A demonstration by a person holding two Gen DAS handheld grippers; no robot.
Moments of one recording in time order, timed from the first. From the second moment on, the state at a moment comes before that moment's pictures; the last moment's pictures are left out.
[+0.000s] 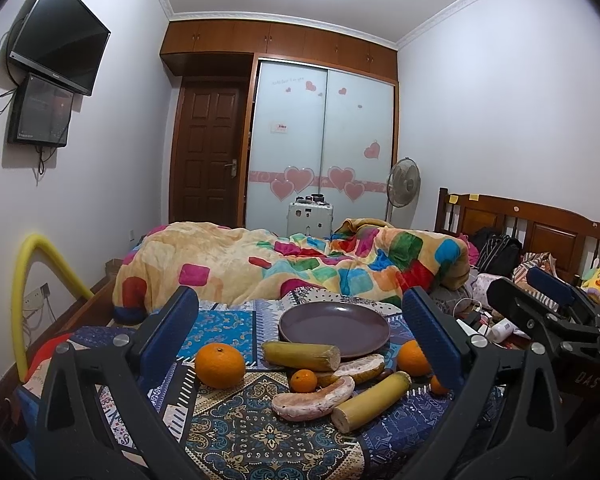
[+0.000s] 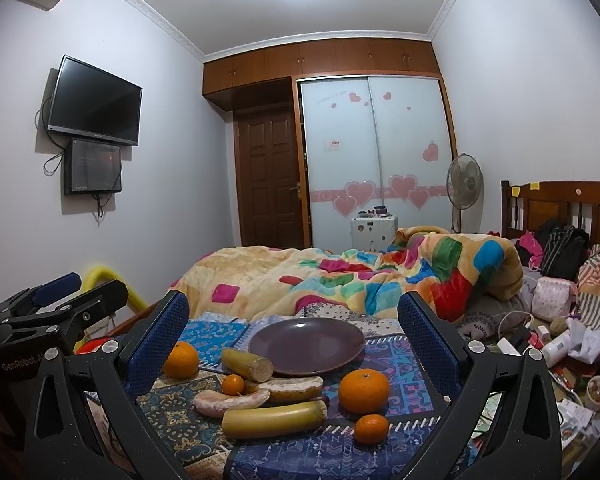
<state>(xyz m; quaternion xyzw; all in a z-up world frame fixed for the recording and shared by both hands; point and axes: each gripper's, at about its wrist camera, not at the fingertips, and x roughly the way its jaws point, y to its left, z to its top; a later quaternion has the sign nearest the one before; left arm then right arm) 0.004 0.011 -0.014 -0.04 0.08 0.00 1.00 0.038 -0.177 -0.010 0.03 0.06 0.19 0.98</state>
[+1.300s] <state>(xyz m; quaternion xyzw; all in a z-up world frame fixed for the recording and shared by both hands) 0.138 0.071 -0.088 -0.06 0.36 0.00 0.93 0.148 -0.205 -0.074 -0.04 0.27 0.18 0.94</state>
